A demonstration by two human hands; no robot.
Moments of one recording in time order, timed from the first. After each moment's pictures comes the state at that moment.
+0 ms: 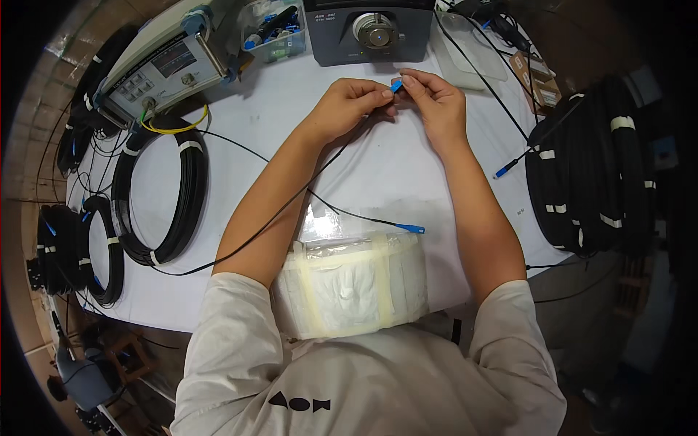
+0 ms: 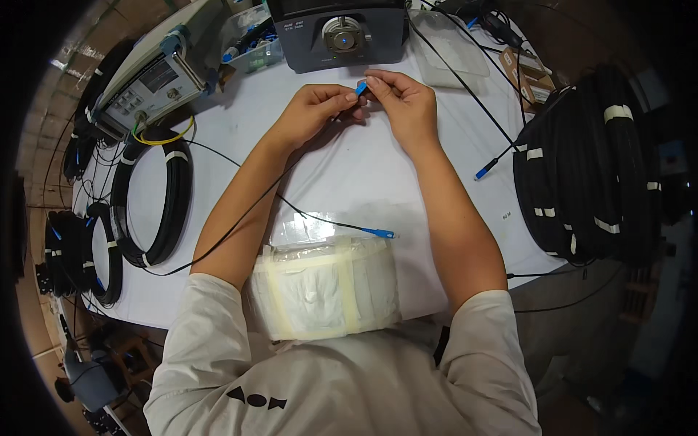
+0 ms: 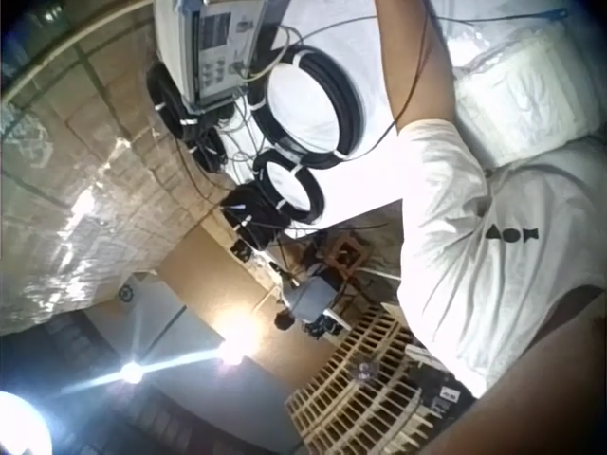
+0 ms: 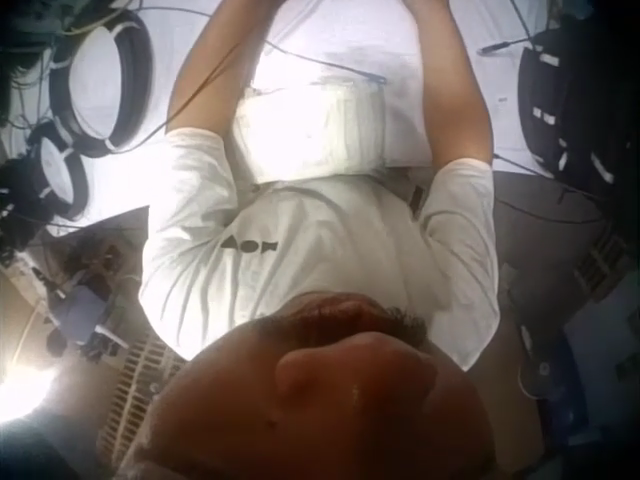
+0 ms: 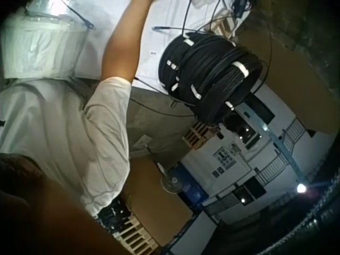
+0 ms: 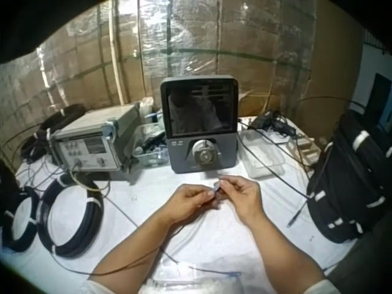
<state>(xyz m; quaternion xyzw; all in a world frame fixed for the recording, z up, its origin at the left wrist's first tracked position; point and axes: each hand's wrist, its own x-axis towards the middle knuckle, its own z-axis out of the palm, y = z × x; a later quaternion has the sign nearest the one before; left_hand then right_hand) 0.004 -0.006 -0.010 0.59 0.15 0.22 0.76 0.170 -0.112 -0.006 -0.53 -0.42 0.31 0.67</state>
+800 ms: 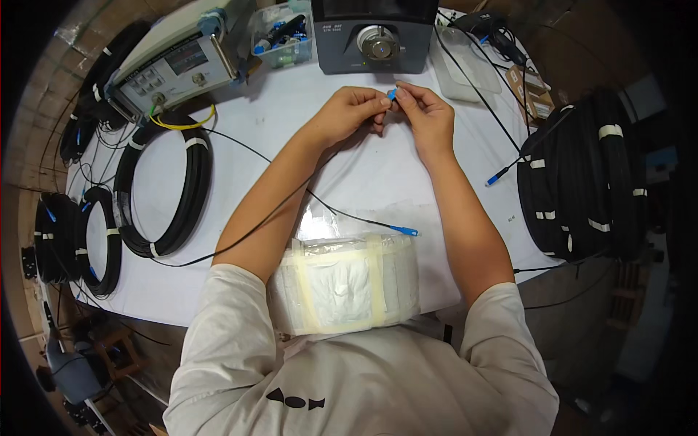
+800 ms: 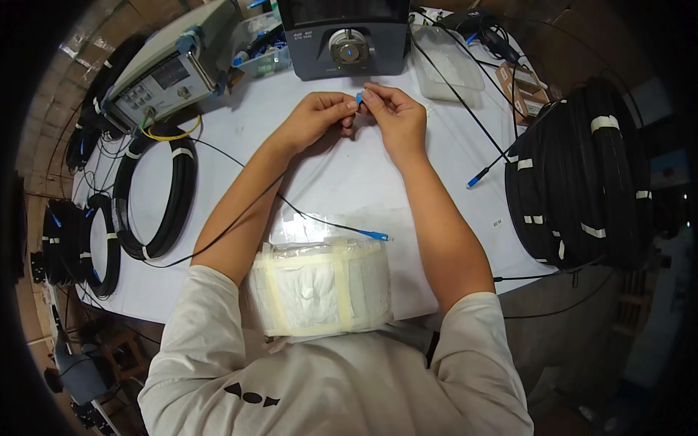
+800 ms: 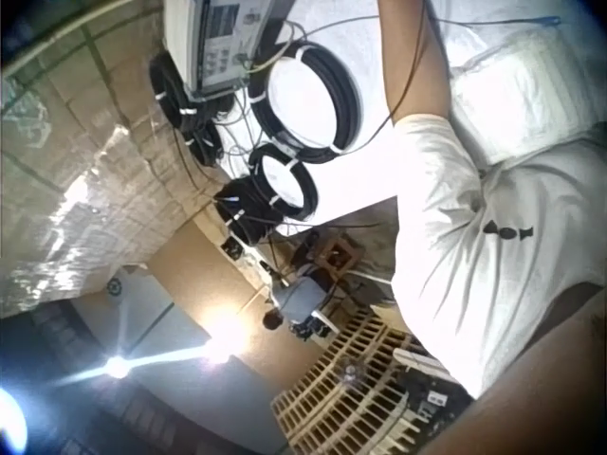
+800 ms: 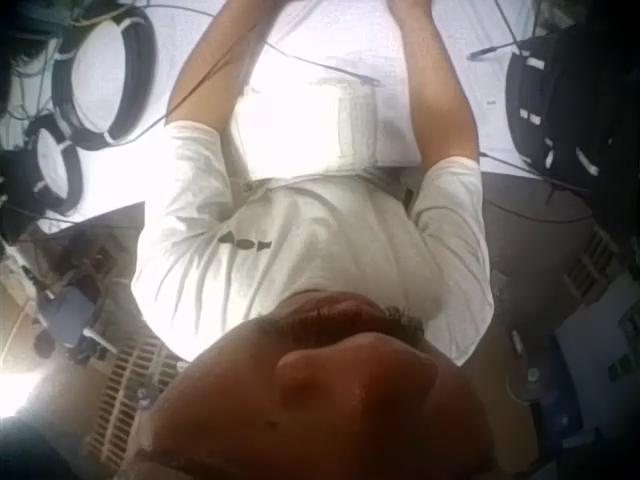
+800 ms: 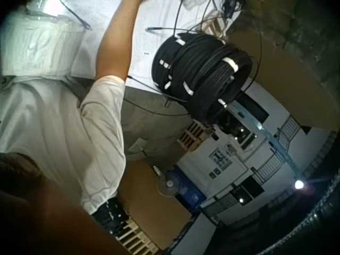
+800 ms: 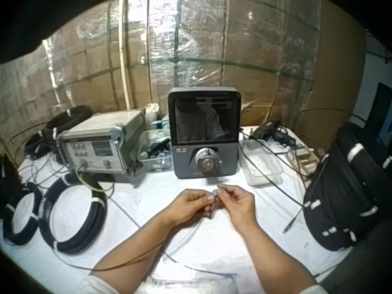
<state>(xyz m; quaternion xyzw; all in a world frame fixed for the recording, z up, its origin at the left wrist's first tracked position) 0.005 -0.005 -0.009 0.59 0.14 0.21 0.77 0.156 -0.112 -0.006 -0.52 -0.41 0.29 0.69</state>
